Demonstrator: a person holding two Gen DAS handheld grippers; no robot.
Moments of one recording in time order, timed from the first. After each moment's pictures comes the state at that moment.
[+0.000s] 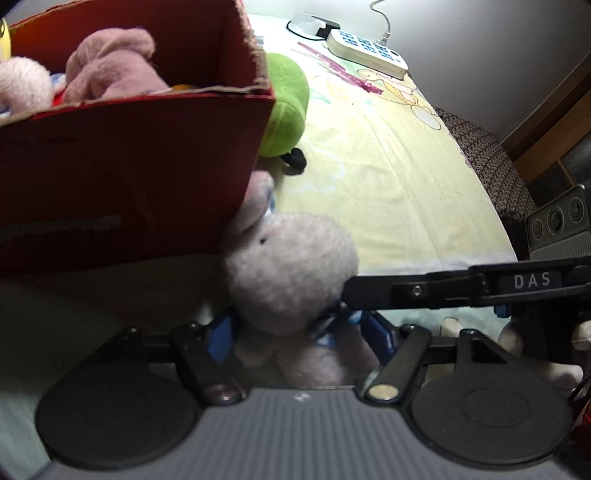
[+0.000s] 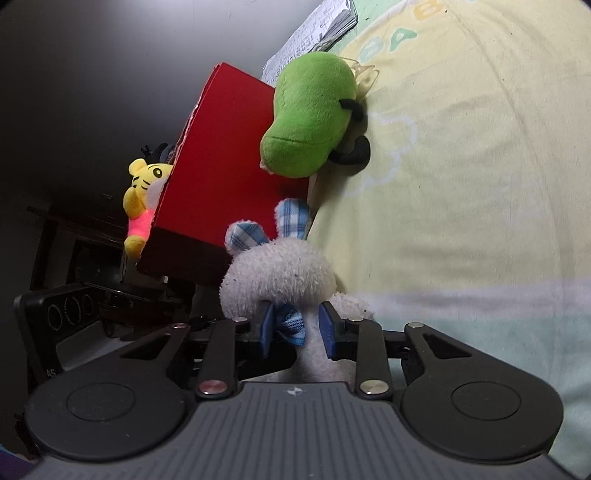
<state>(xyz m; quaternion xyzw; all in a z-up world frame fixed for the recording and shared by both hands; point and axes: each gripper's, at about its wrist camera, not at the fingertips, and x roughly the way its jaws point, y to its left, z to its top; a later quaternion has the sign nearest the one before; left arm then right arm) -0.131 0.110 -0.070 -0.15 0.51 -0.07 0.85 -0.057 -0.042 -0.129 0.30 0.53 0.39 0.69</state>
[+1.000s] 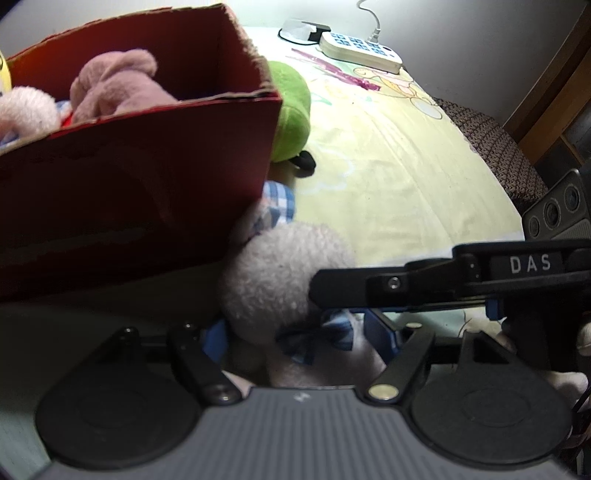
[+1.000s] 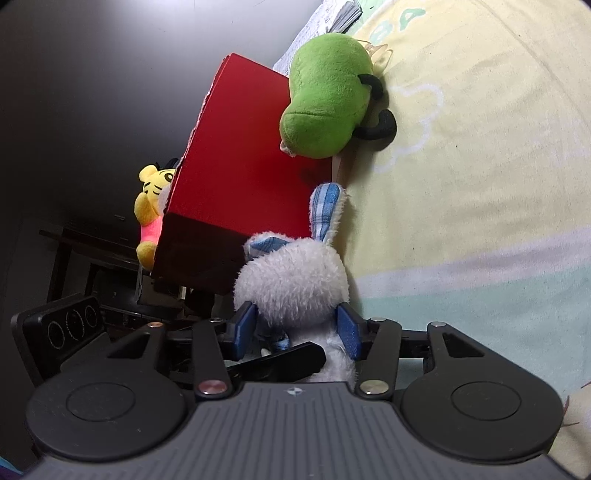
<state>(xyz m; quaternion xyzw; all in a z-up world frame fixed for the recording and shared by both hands) -0.135 0.111 -0.069 -0.09 0.50 -0.07 0.86 -0.072 -0.016 -0.139 0.35 0.51 0.38 0.69</state>
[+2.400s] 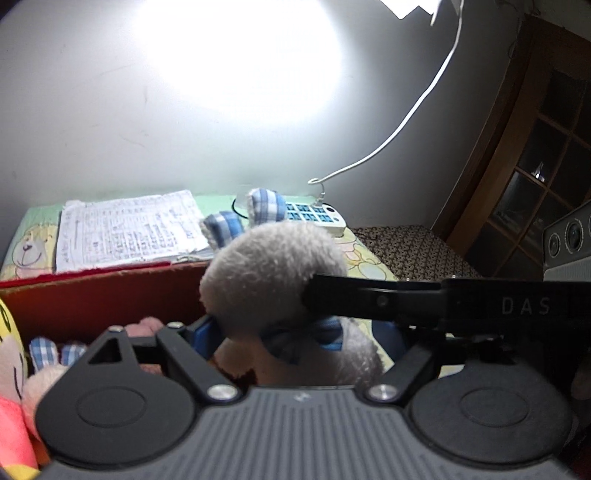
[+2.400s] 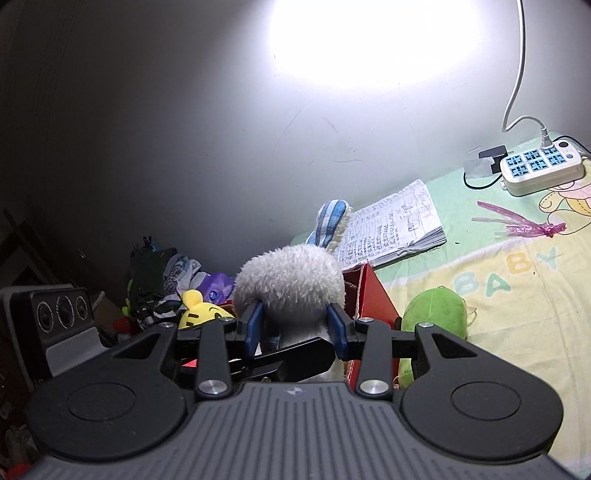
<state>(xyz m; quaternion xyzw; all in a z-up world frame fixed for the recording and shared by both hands) -0.058 0.194 0.039 -0.11 0.31 -0.18 0.93 -0.043 0.051 0.030 0.21 0.31 0.32 0.87</state>
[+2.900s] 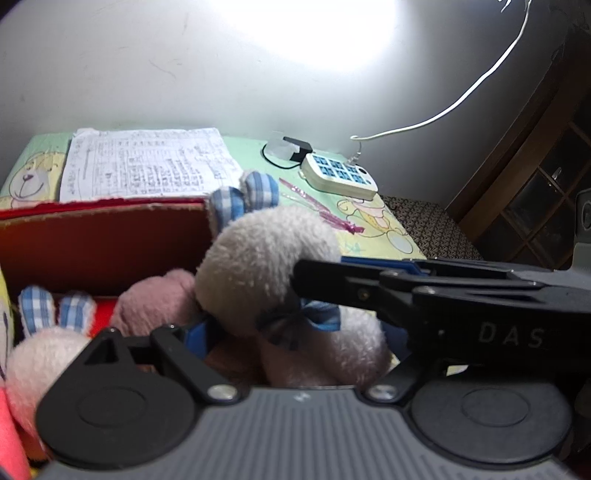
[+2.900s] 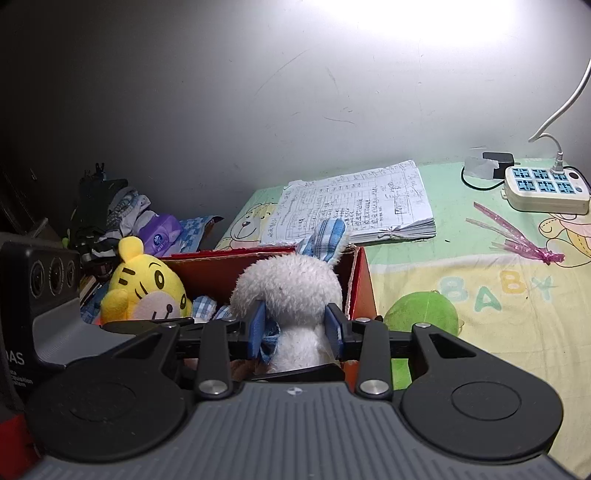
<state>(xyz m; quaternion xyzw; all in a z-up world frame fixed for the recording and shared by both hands) -0.025 0.228 -0.008 -0.16 0.38 -0.17 0.90 -0.012 0.116 0.014 0.08 0.36 0.28 0.89</state>
